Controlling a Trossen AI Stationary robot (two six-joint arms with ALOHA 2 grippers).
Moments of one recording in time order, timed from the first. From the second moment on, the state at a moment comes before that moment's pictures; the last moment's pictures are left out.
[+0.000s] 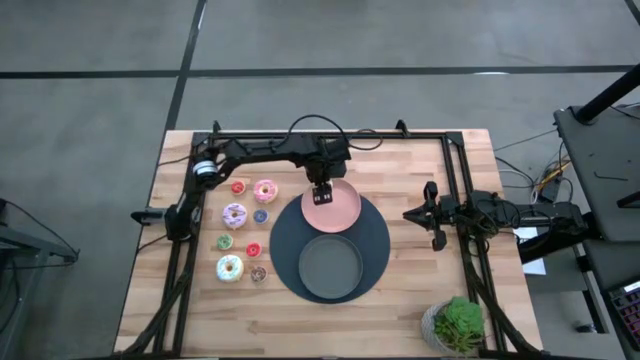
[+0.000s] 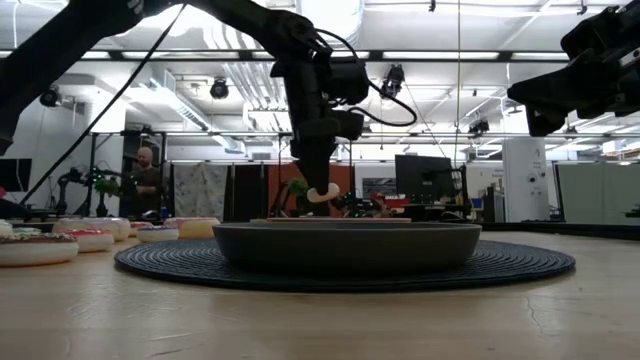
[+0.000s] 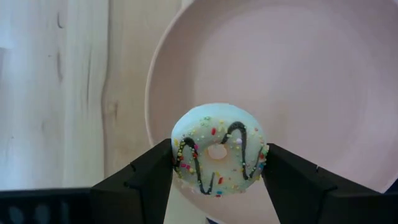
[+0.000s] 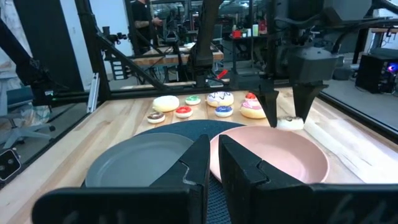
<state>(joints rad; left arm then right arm) 0.31 2.12 1.85 -1.02 0.03 0.18 0.02 0.04 0.01 0.01 0.00 0.11</state>
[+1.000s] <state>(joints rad) 0.31 2.21 1.85 -1.01 0.03 0.19 0.02 0.04 0.01 0.01 0.00 0.11</state>
